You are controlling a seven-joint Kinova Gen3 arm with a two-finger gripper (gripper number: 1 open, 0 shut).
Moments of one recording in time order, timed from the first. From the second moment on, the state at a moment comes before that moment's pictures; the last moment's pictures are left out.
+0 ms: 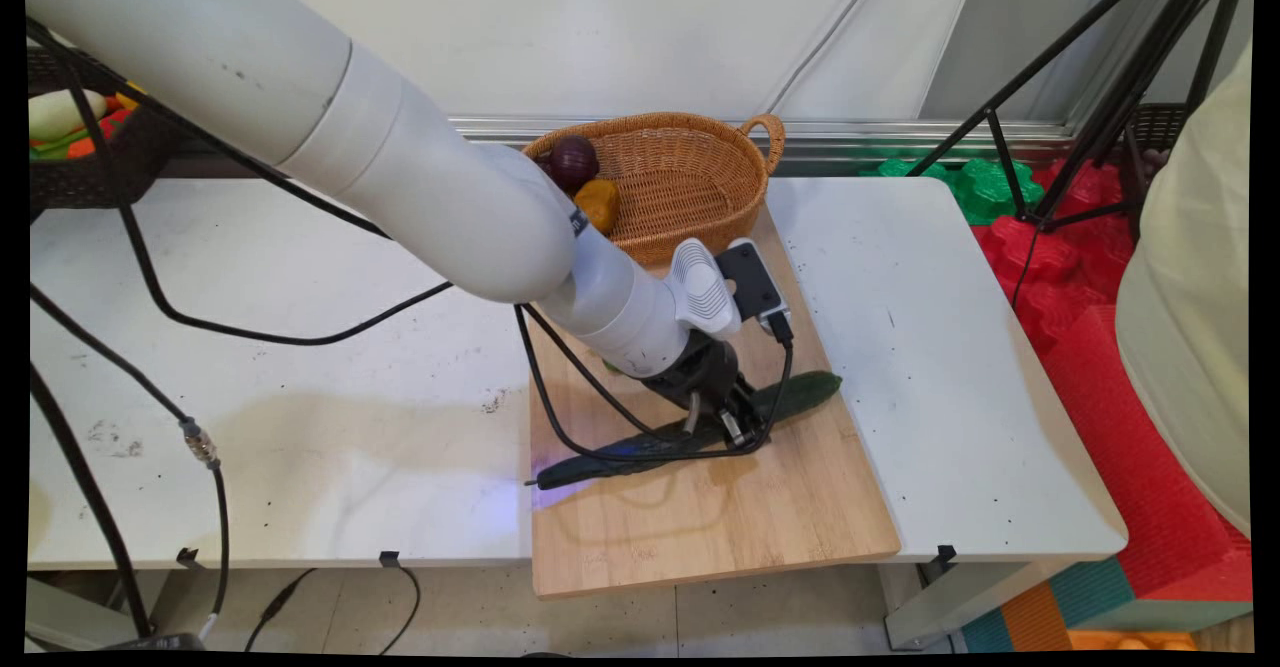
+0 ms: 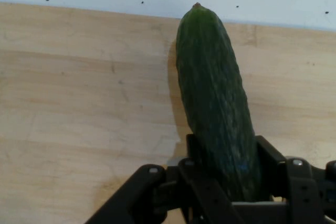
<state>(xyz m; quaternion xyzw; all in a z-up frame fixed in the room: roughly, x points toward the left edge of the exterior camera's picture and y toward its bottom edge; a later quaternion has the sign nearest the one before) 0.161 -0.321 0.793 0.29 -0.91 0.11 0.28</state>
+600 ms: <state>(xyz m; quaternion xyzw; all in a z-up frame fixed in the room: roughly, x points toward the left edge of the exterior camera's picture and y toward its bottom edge) 0.168 -0.316 0.792 0.27 -0.91 0.11 0.28</state>
